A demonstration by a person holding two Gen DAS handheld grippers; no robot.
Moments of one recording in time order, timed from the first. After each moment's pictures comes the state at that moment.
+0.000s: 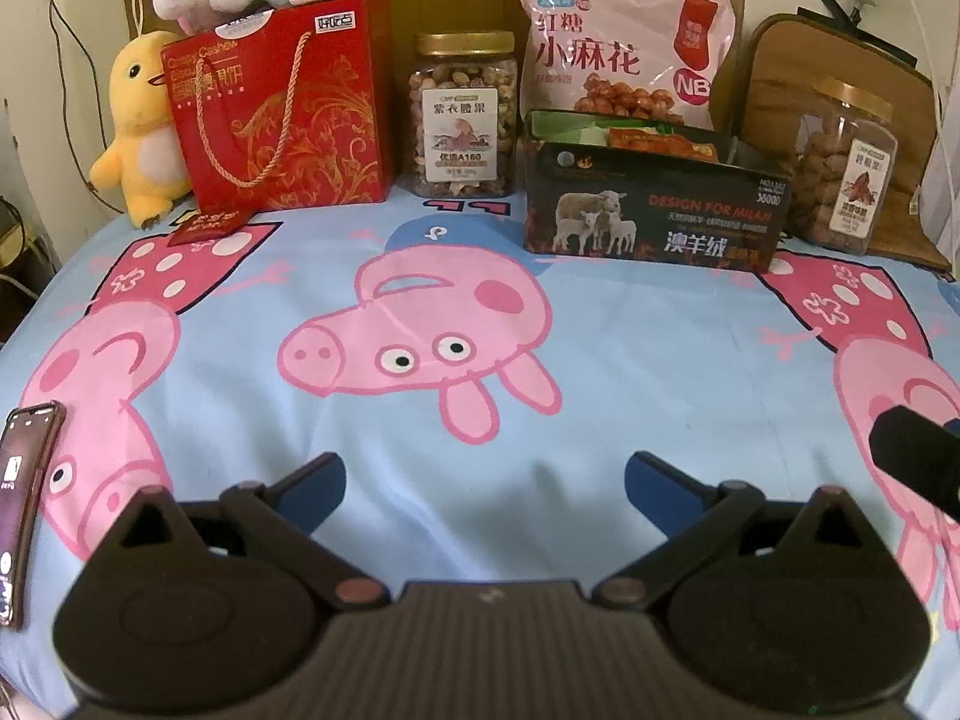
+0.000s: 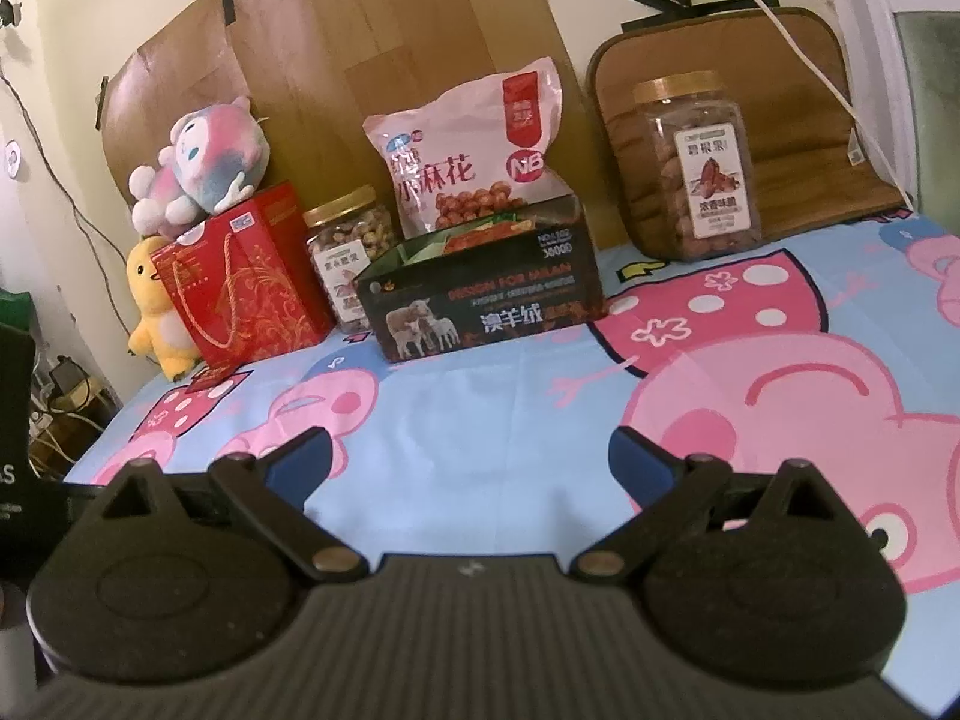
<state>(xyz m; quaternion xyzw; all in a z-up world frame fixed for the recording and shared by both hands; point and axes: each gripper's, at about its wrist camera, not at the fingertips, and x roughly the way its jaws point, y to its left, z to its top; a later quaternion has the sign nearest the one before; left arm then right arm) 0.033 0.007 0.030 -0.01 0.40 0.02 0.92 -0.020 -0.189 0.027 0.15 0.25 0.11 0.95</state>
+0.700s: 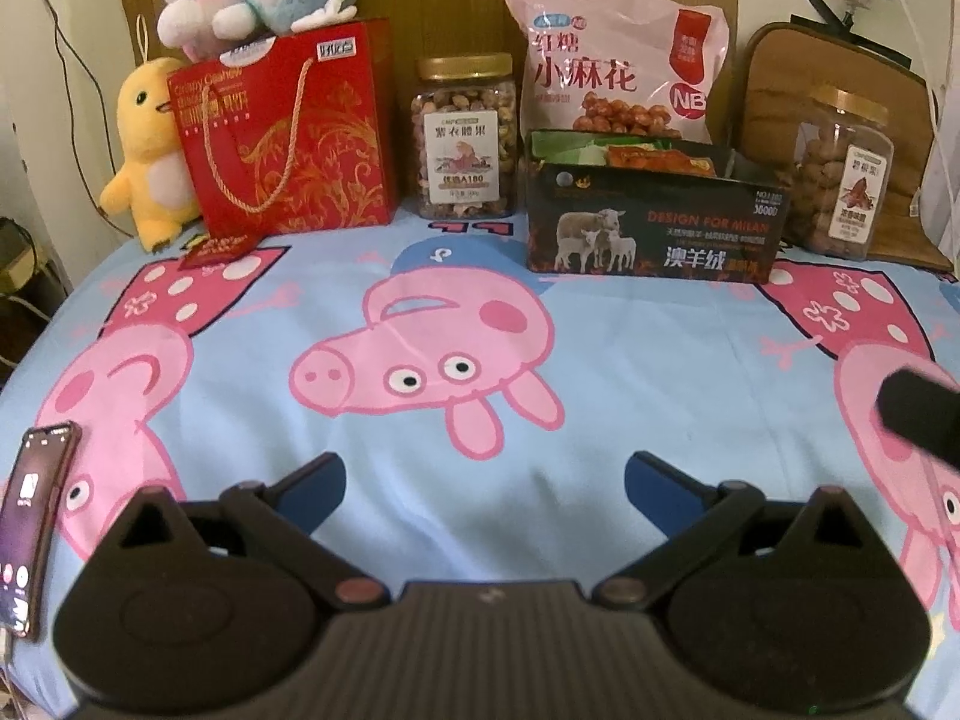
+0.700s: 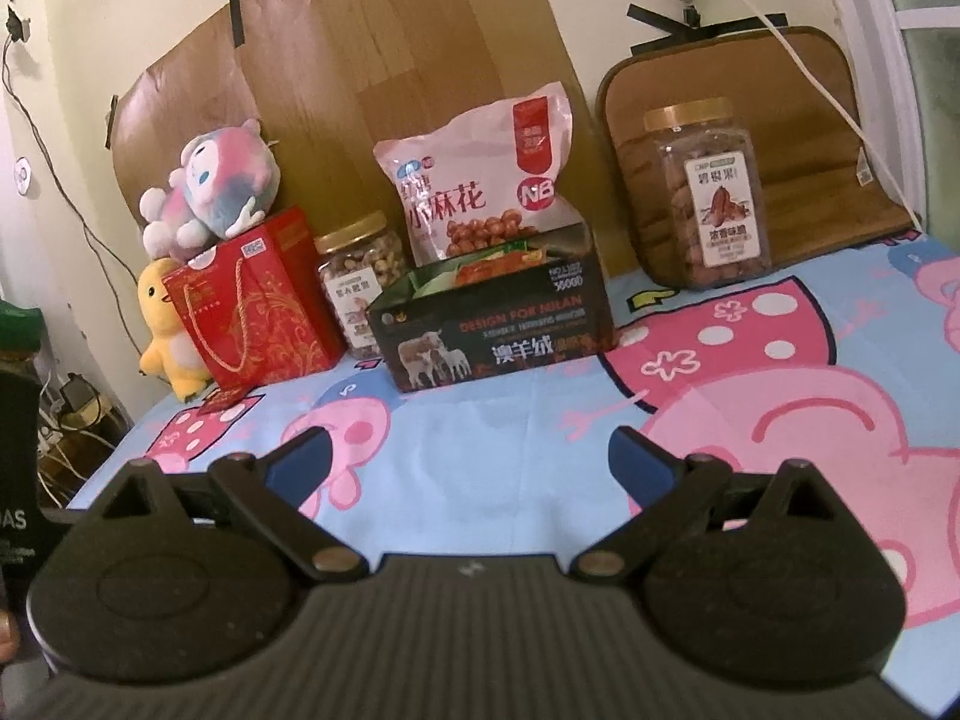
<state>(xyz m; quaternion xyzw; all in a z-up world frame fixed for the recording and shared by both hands) 0.028 0.001 0.036 0.01 0.38 0.03 0.93 -0.017 -0.192 0.036 0.15 0.23 0.12 0.95</state>
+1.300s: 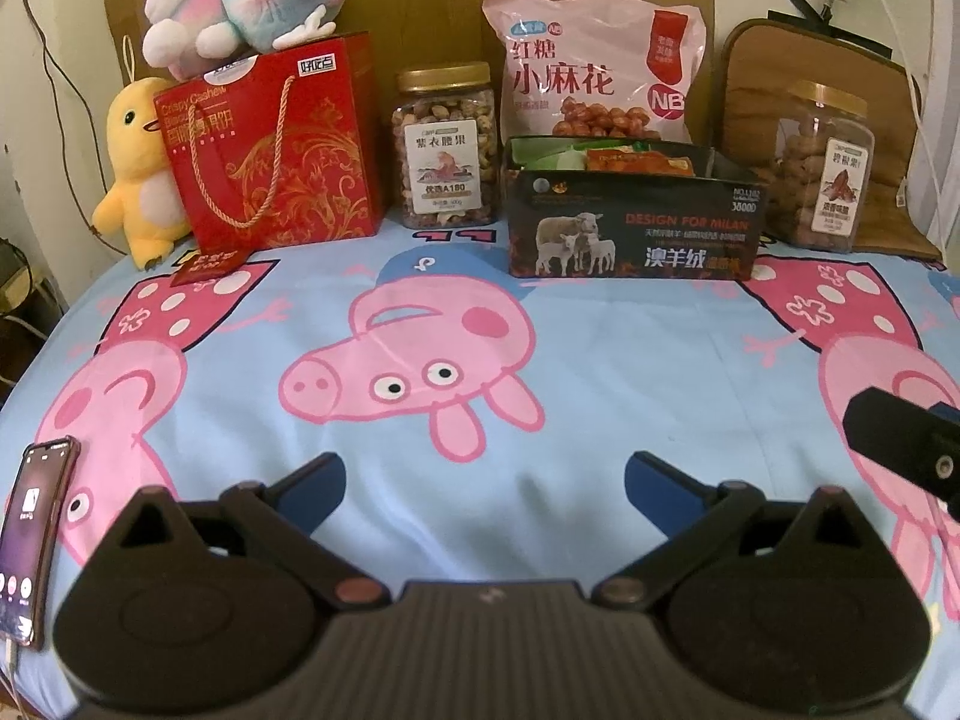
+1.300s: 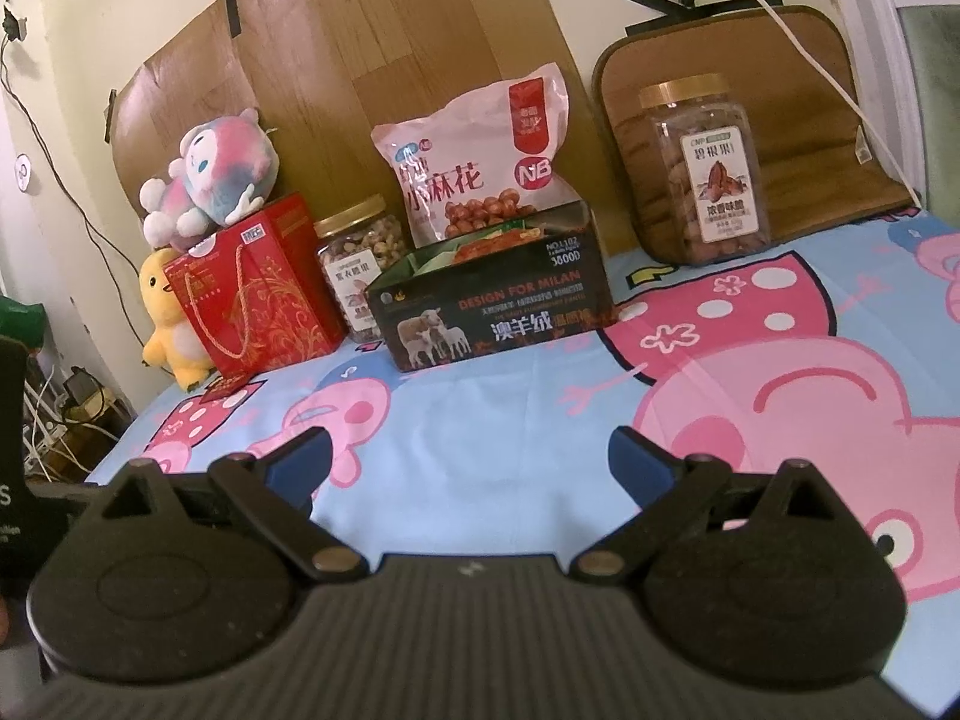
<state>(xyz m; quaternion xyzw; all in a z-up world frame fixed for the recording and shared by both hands) 0.025 -0.007 0.038 0.02 0.37 0.02 0.93 -0.021 -0.196 0.031 0.16 0.24 0.12 0.95</state>
